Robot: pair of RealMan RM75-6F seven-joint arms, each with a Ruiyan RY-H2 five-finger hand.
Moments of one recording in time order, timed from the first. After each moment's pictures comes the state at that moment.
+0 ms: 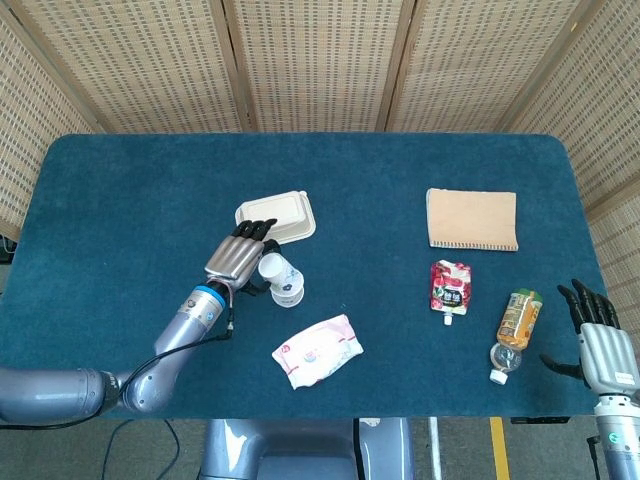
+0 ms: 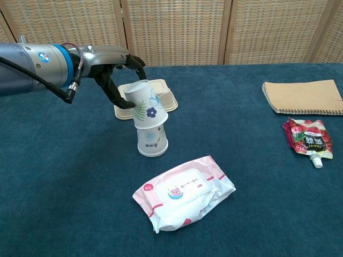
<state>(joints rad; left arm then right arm) -1.04 -1.44 -0.20 -1.72 0.59 0.99 0.53 0.10 -1.14 0.10 -1.58 -1.36 1.37 0.06</state>
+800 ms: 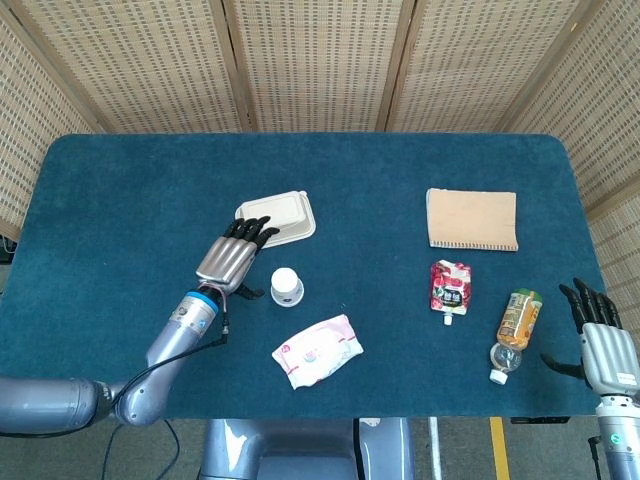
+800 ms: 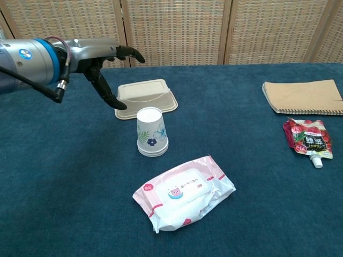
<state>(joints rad) -0.98 -1.41 -0.18 -1.81 0.67 1.11 0.52 0.10 -1.14 0.10 -1.58 -1.37 1.38 0.07</state>
